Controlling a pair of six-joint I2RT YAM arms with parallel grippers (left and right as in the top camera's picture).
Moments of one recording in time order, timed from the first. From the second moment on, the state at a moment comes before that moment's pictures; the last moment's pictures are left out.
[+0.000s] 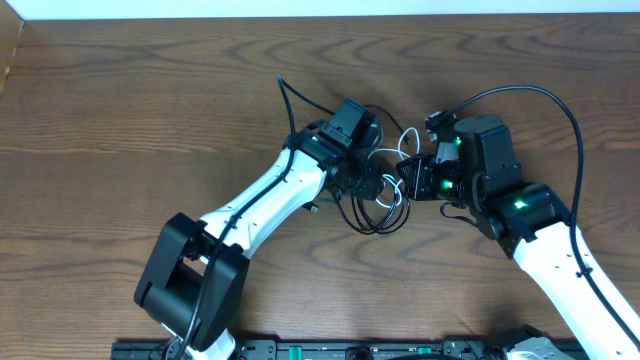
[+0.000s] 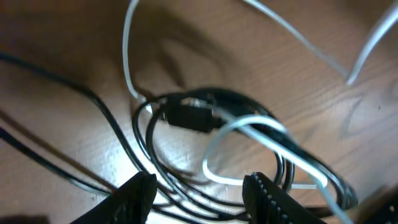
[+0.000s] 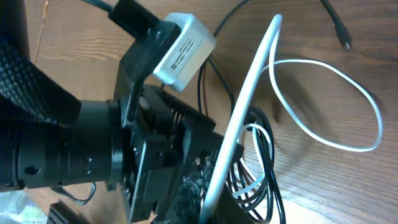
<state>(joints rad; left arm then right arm) -0.61 1.81 1.29 -0.67 0.31 -0.34 0.39 1.23 0.96 -0.53 -0.35 0.51</state>
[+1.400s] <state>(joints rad) -0.59 1.95 1.29 -0.76 0.11 -0.33 0.30 1.23 0.96 -0.86 -0.10 0.54</state>
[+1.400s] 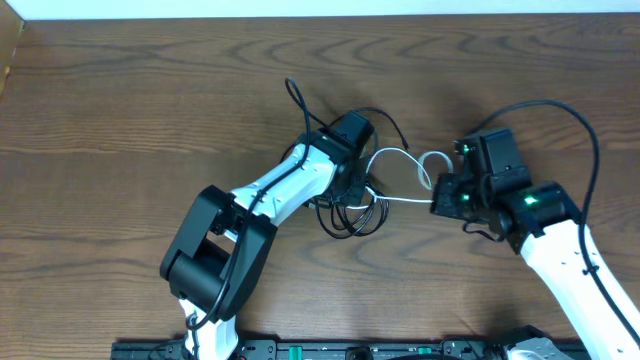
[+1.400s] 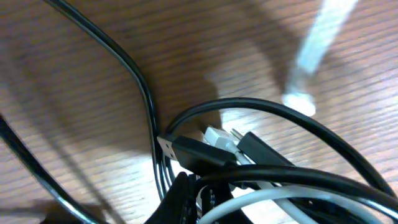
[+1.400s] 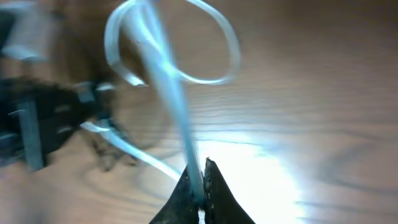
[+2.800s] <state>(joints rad) -0.67 1.54 1.29 -0.79 0.10 -0.33 0.25 1.23 0.96 -0.70 -0.67 -0.02</state>
